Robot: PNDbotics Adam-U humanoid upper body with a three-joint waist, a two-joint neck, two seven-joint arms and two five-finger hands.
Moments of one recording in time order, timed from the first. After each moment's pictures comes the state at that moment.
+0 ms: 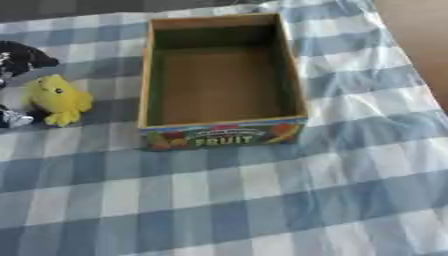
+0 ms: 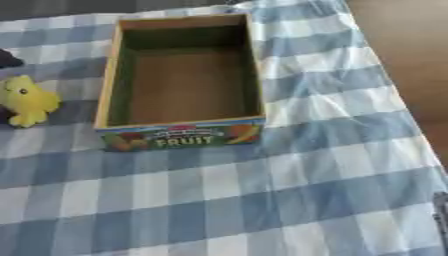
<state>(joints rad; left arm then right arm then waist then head) -0.84 0.75 0.12 -0.95 -1.39 -0.91 0.15 -0.28 -0.30 -0.09 -1.98 0.13 -0.09 -0.47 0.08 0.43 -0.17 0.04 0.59</state>
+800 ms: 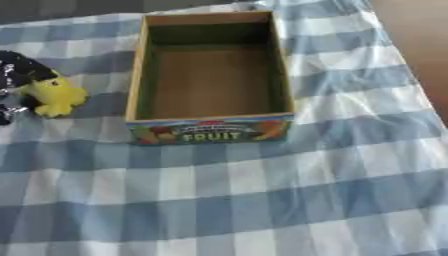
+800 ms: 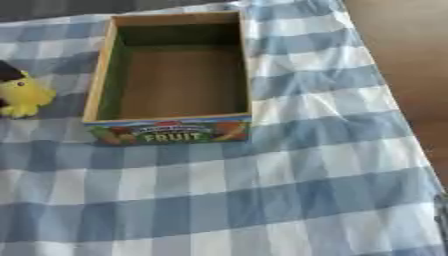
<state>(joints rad) -0.87 0.74 0.12 -0.86 -1.63 -0.89 0.33 -0.28 -0.30 -0.09 -1.98 0.13 -0.09 -0.47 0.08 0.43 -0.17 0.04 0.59</state>
